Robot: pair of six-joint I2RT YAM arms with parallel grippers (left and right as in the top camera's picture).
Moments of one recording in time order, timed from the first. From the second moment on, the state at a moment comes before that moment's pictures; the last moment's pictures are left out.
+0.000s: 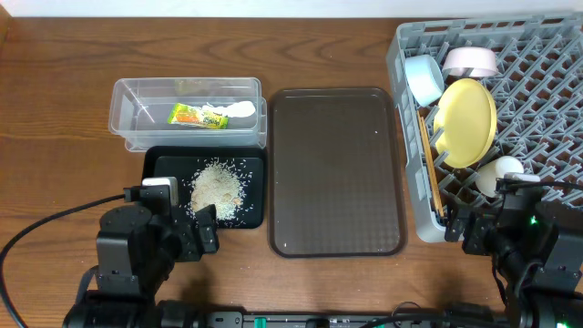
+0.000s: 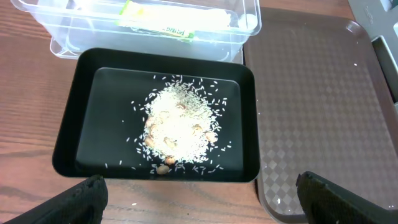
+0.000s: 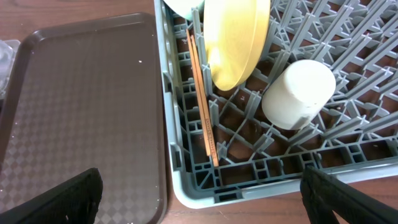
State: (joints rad) left arm -0.09 0.56 0.85 -1.05 0.07 -0.20; right arm -0.13 0.60 0.85 -1.00 -0.12 0.05
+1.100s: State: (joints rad) left arm -0.09 0.56 0.84 -1.05 0.07 -0.20; right arm -0.04 0.02 0.14 -0.17 -0.10 0.04
